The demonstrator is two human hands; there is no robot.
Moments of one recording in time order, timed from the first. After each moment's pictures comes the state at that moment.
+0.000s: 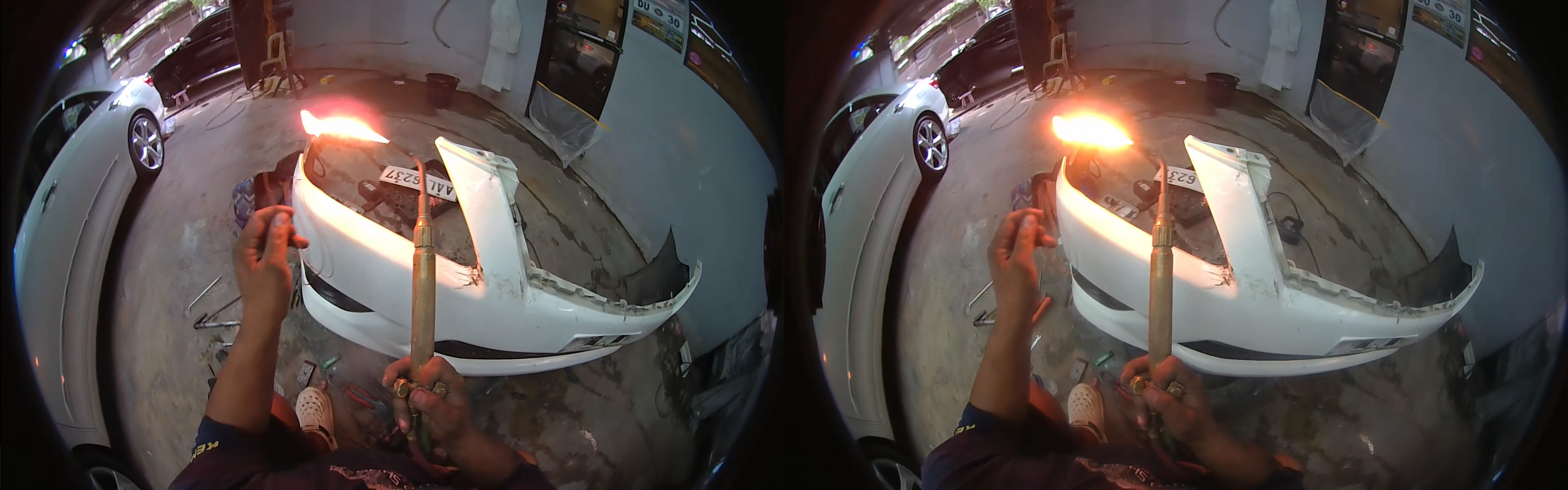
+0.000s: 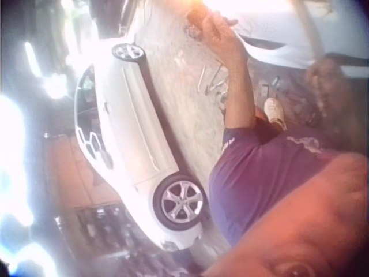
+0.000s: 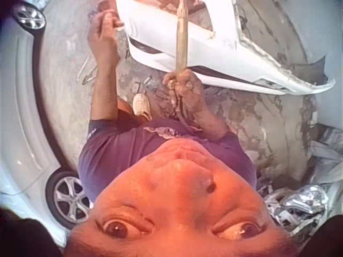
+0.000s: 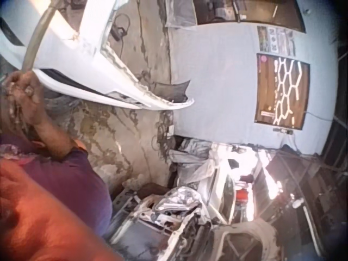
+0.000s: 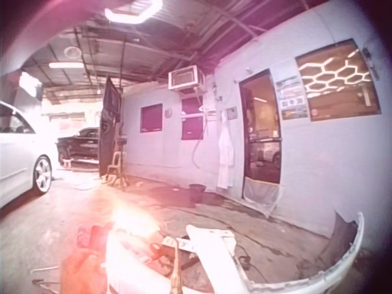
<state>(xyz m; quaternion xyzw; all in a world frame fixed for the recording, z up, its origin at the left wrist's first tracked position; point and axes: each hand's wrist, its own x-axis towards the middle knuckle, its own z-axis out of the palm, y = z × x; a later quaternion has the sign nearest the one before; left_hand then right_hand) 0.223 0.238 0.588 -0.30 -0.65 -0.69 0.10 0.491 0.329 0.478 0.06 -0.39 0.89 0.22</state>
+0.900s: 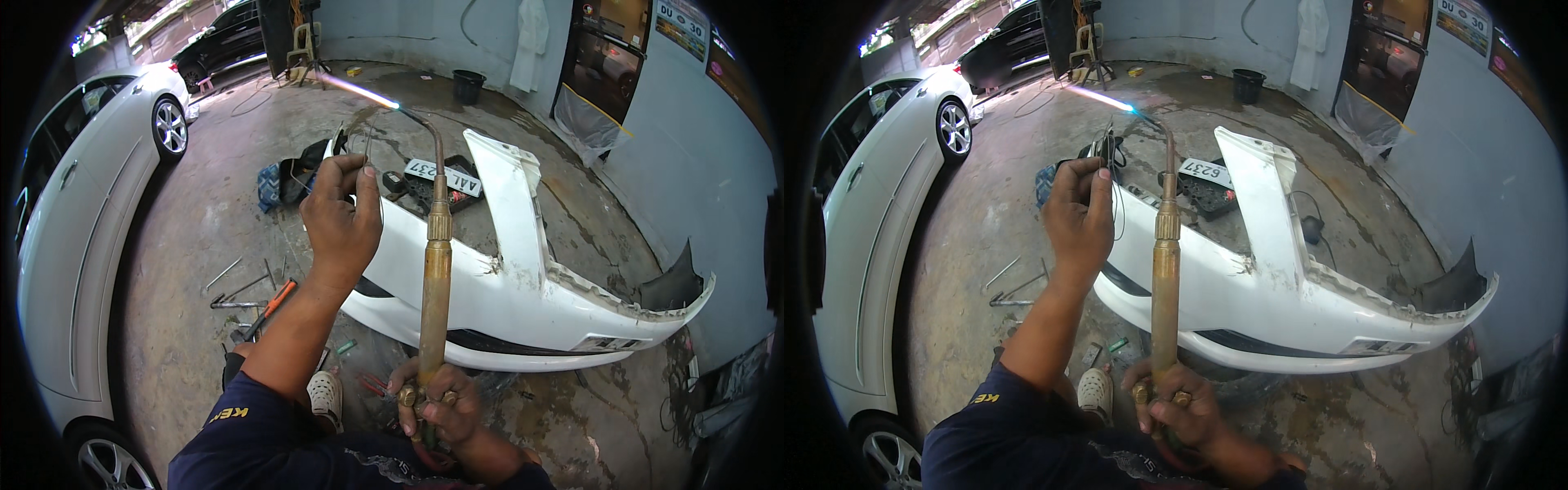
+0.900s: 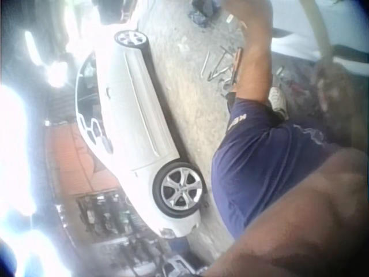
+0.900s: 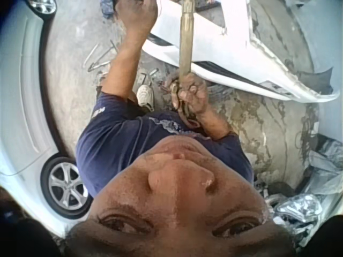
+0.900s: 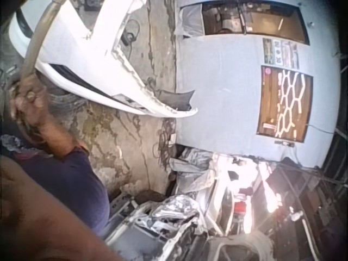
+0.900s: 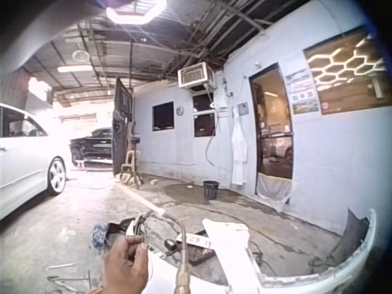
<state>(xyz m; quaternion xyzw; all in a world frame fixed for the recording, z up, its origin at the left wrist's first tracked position) 0.256 0.298 0.613 -0.35 -0.66 -0.61 0.28 0.509 0.311 0.493 0.13 -0.39 0.89 0.19</state>
